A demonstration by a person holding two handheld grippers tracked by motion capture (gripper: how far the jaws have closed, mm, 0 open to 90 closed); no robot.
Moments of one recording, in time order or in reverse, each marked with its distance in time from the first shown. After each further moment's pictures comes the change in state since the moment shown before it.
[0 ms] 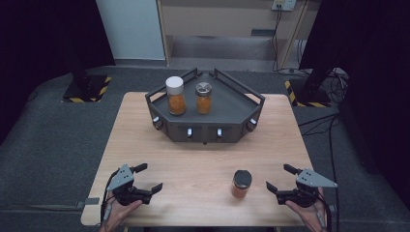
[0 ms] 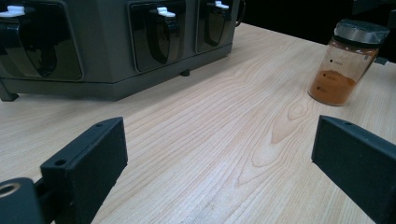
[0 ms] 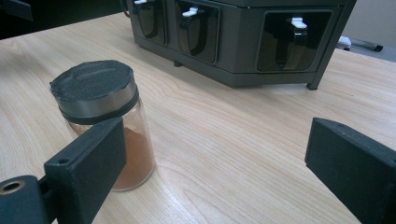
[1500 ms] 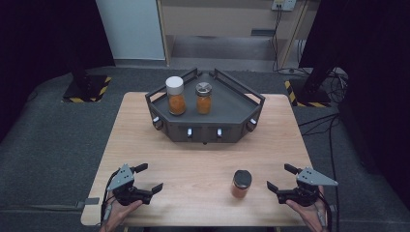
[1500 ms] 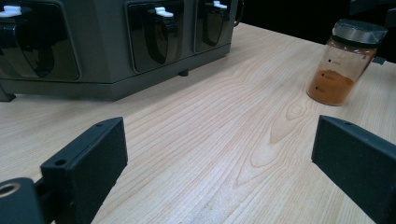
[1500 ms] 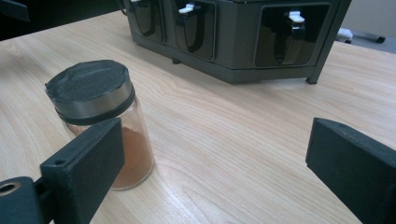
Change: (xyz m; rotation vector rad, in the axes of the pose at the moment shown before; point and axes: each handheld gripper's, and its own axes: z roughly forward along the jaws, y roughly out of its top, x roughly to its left) left arm 0.000 0.000 0.001 0.002 -0.006 0.000; right arm -0.004 0.004 0.001 0.019 0.005 0.028
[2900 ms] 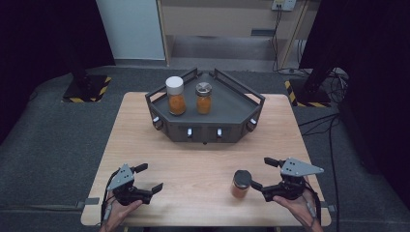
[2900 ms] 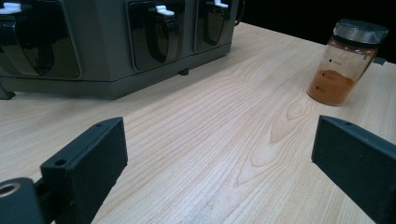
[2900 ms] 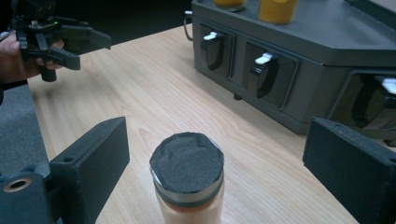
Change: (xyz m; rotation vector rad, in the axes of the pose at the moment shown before) left arm 0.000 0.000 0.000 0.003 0.001 -0.005; right arm 0.013 0.062 0.020 0.004 0.195 -0.069
